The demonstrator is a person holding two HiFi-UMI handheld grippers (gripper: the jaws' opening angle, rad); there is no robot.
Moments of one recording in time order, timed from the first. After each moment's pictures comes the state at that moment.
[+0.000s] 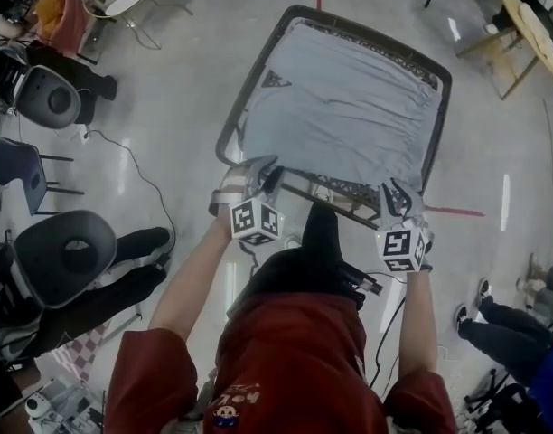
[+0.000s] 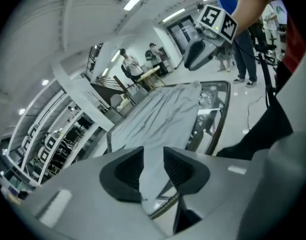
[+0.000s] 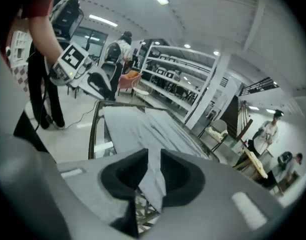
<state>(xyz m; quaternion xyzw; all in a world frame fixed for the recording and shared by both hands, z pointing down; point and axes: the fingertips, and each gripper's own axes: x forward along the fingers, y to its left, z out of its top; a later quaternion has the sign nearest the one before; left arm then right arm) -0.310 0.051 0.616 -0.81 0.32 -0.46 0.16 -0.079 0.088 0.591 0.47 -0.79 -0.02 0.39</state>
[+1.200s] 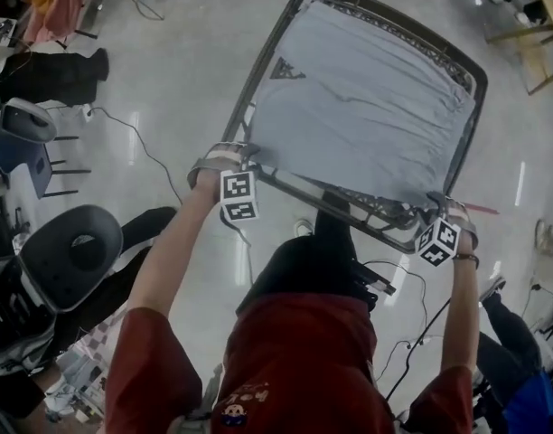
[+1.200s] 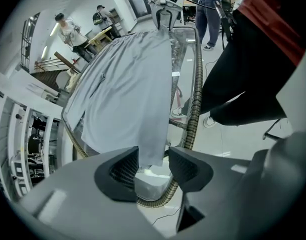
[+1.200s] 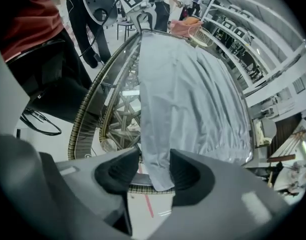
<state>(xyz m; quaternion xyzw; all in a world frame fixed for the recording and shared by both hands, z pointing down) -0.398 0.013 0.744 -0.73 0.06 -0.67 0.13 0.026 0.097 0.746 0.15 -0.72 0.01 0.67</state>
